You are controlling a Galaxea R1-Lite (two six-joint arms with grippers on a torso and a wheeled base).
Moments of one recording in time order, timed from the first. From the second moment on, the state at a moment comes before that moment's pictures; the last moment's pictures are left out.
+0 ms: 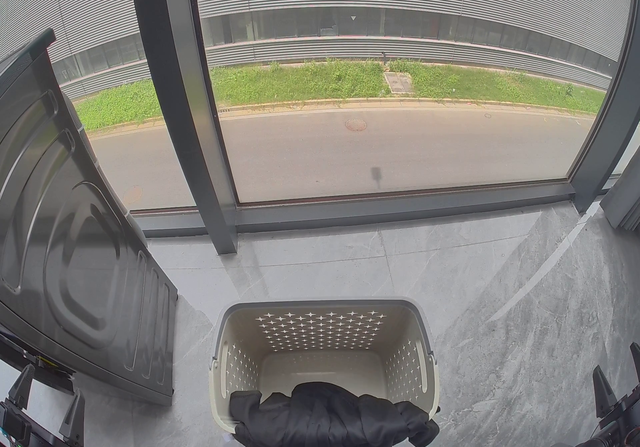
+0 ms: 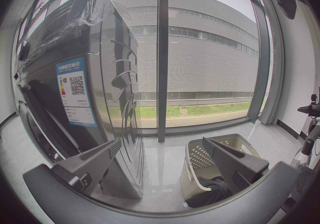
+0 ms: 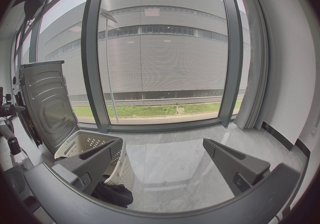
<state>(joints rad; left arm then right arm) 0.00 0.02 -0.02 0.00 0.01 -0.02 0.00 0.02 -0.02 0.00 -0.01 0.00</state>
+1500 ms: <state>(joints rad) 0.00 0.02 -0.02 0.00 0.01 -0.01 0.00 0.02 -0.02 0.00 -0.01 0.00</state>
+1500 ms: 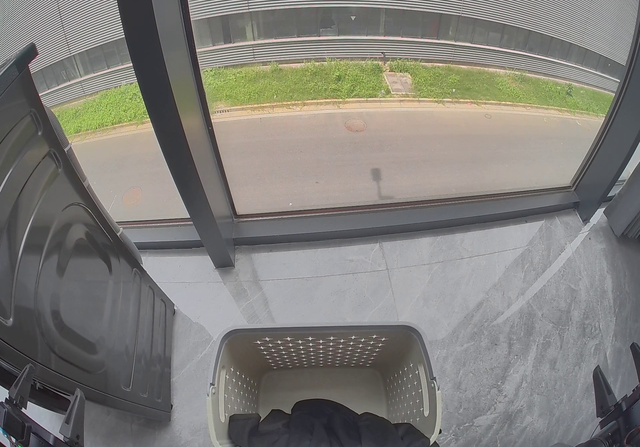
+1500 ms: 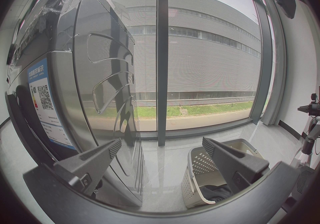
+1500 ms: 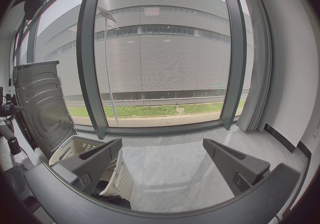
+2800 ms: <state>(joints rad) 0.00 0.02 -0.02 0.00 0.01 -0.02 0.00 0.02 -0.02 0.00 -0.01 0.00</state>
